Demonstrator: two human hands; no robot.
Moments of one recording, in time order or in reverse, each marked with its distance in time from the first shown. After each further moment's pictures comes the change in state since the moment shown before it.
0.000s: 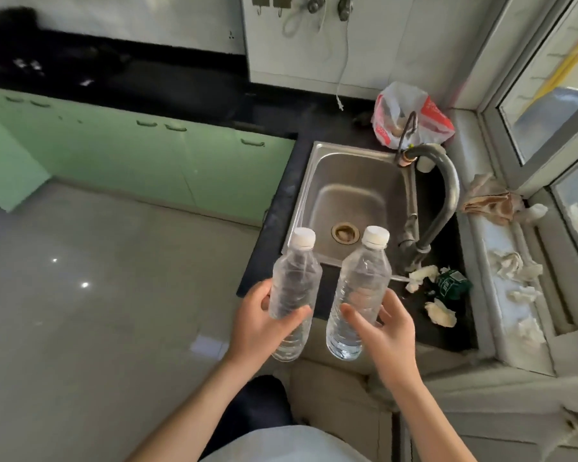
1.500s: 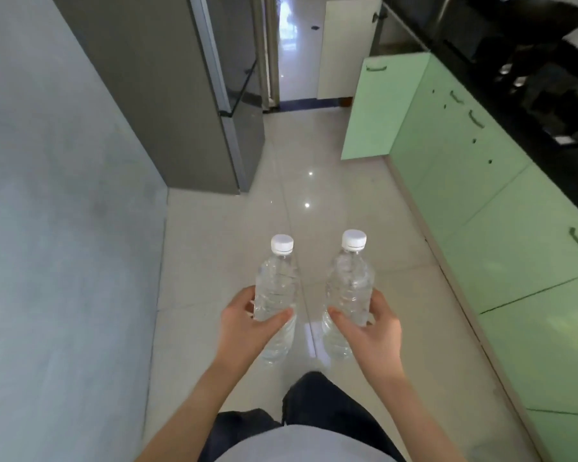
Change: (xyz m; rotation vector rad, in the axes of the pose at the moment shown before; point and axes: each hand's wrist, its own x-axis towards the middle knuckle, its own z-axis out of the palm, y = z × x) left_hand 0.099 -0.183 -0.674 -0.051 1.171 -0.507; right_hand 0.064 0.006 0.840 -0.301 -1.074 0.043
